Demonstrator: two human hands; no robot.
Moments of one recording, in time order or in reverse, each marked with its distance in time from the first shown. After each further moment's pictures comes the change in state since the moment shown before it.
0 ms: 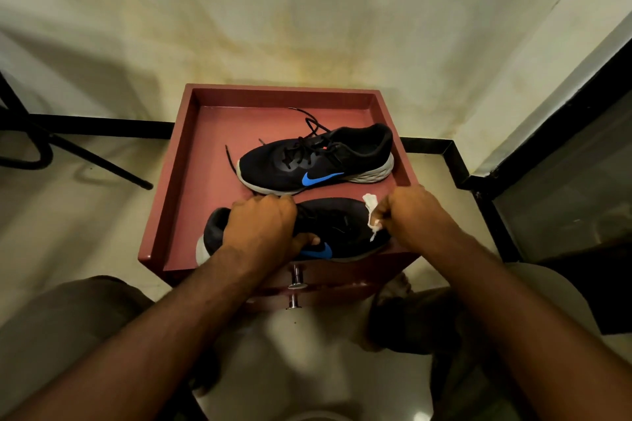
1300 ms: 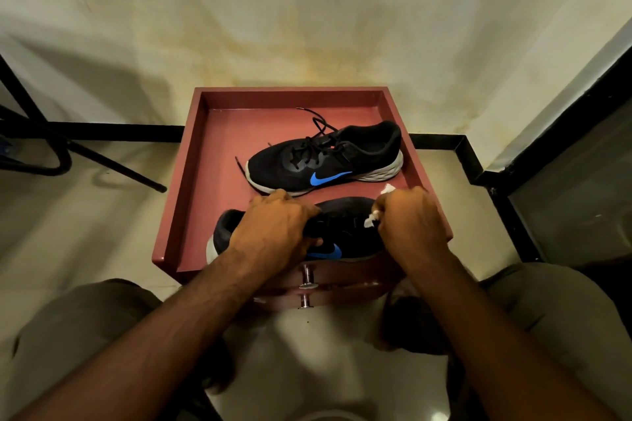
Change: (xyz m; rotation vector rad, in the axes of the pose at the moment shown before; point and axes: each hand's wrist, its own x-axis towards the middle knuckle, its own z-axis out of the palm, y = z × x) left_hand -0.002 -0.008 0.003 -0.209 -0.007 0.163; right_hand -0.003 -0.034 0.014 0.171 0.104 0.247
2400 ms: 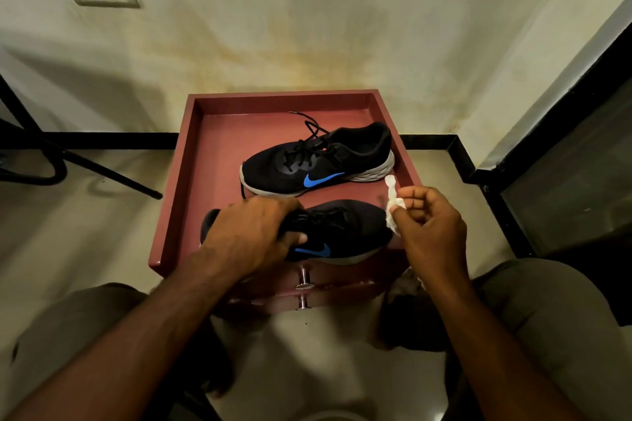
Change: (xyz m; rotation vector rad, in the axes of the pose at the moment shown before) left_hand -0.017 -0.004 -0.027 -0.057 -0.020 -0.072; right_hand -0.045 0.036 0.022 1.013 0.508 0.017
